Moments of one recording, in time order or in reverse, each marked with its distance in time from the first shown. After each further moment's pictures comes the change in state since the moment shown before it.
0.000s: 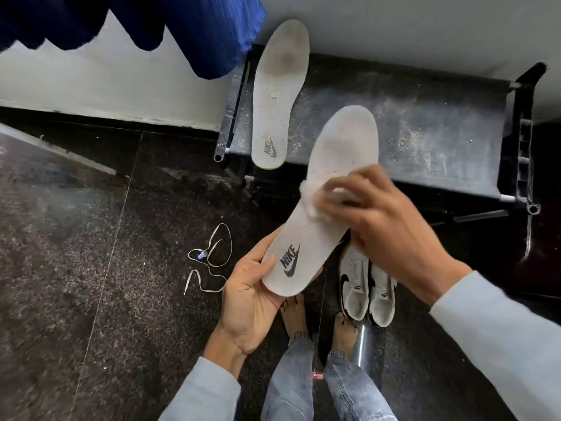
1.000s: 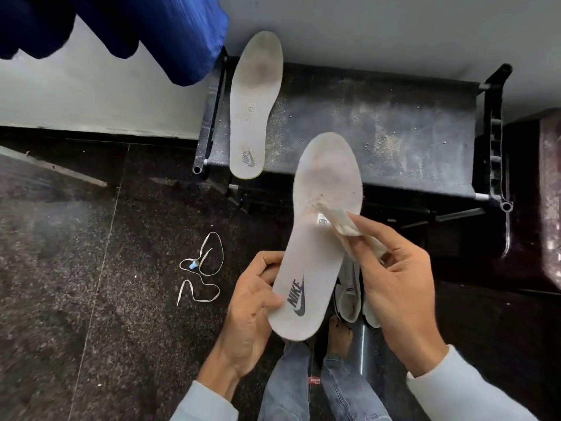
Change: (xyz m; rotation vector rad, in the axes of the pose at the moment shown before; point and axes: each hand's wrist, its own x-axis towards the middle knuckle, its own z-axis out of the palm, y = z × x) left_hand -0.005 -0.014 0.015 0.386 -0.027 -0.002; right_hand -0.045 -0.047 -0.010 1.052 0.456 1.064
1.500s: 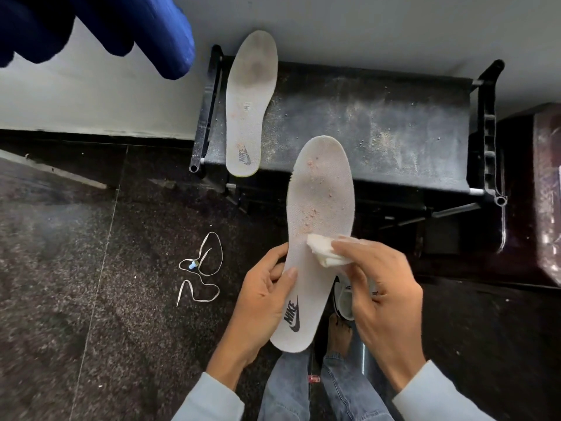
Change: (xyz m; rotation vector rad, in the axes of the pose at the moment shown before) left_hand 0.006 -0.003 0.016 0.405 0.040 0.011; right_hand -0.019 0.044 -0.015 -0.498 0.042 -0.526
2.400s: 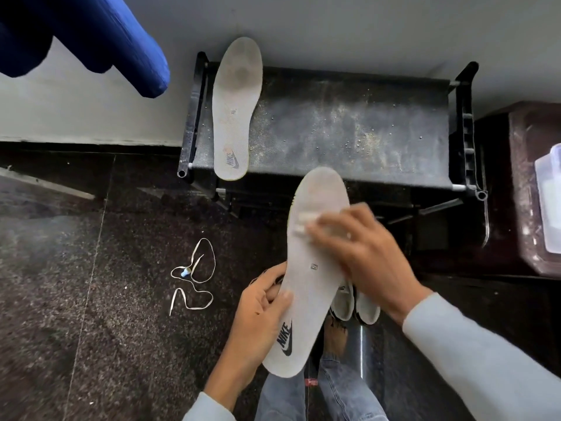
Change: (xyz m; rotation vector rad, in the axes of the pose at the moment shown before) left_hand -0.013 -0.018 0.006 -0.008 0.001 -0.059; right_hand 0.057 0.035 -0.002 -0.442 -0.231 -0.602
